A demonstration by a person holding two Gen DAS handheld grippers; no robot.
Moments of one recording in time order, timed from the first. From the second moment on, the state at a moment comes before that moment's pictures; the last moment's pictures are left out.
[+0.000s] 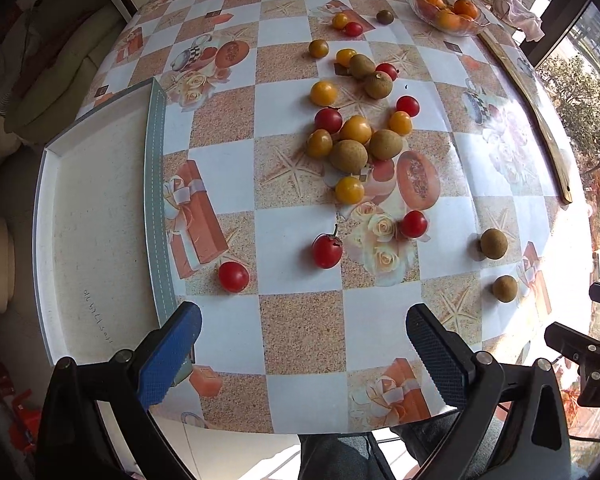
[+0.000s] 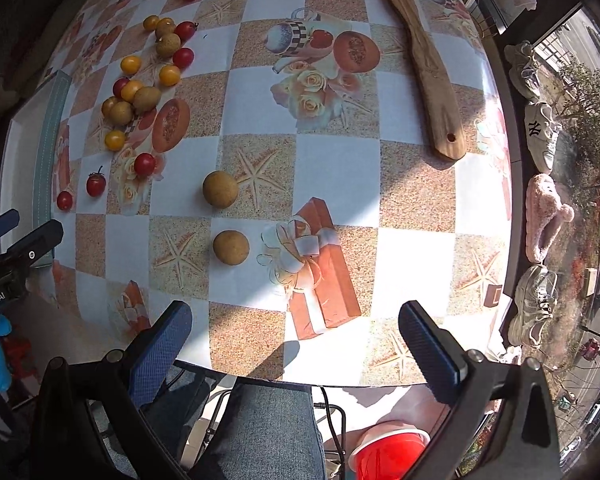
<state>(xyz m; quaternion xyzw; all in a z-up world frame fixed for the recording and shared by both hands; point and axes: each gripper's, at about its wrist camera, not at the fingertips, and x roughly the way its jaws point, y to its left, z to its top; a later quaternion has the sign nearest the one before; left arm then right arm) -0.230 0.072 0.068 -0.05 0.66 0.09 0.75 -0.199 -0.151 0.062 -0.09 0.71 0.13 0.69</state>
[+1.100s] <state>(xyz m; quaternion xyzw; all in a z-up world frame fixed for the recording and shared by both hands) -0.203 0.080 0.035 -0.08 0.64 0.11 0.75 -0.191 -0.109 0.020 -0.08 0.70 0.20 0.69</state>
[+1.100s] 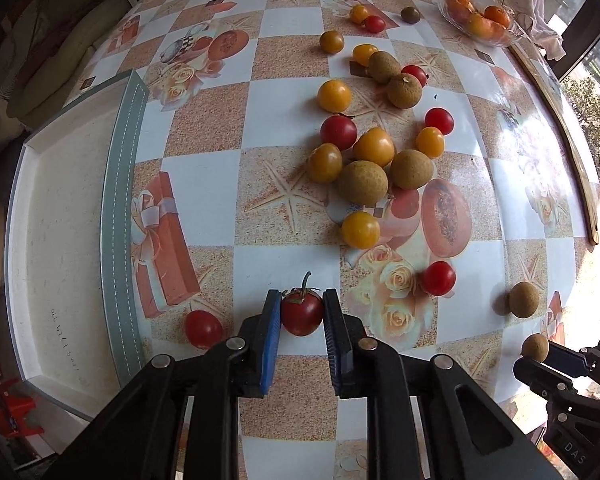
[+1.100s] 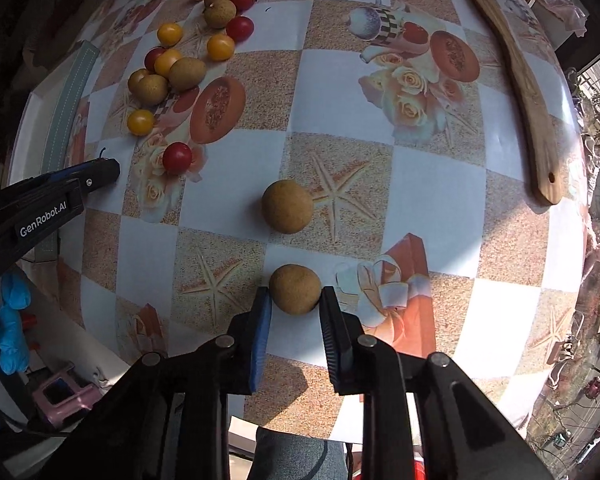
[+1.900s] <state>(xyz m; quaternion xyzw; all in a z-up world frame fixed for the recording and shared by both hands) -0.310 0.248 0.076 -0.12 0.61 0.18 0.76 -0.201 0.058 0.078 -0.10 0.65 0.30 0.69</state>
